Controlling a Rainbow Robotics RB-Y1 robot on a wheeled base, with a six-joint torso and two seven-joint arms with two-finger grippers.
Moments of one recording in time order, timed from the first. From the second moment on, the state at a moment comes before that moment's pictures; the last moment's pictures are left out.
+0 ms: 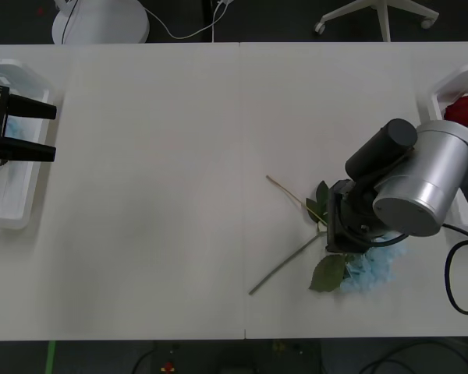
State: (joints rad) right arm -0.55 -0.83 0.68 -1.98 -0.81 1.46 -1.03; left arm -0.46 0.98 0.08 -1.35 1.92 1.51 -2.70
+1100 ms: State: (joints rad) right arm -0.55 -0.71 0.74 -1.72 -0.68 1.39 -1.01; left arm -0.46 0.98 0.08 -1.35 1.92 1.51 -2.70
